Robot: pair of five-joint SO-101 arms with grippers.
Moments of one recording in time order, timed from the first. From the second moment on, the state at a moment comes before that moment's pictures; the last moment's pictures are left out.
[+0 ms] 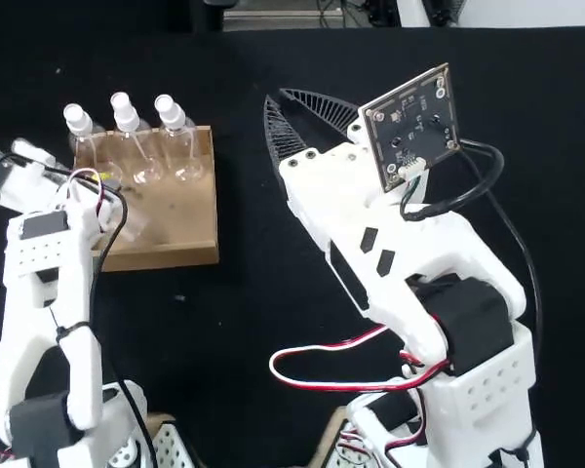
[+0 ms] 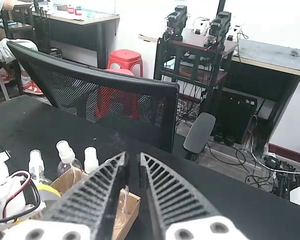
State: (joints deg) left arm -19.5 -23.0 42.9 41.3 42.5; right arm -26.9 -44.6 6.0 56.7 5.6
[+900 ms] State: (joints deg) left arm -19.5 -51.1 53.8 41.3 31.8; right arm -26.9 -44.6 6.0 56.7 5.6
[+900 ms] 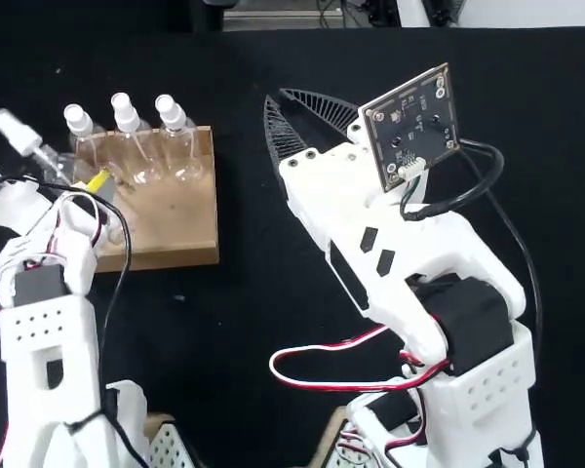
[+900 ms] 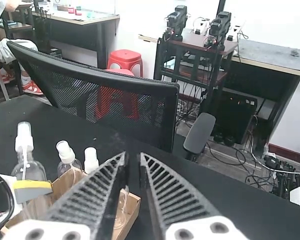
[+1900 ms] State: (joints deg) left arm -23.4 -70.0 78.2 13.6 11.8; right arm -26.9 -44.6 6.0 56.7 5.6
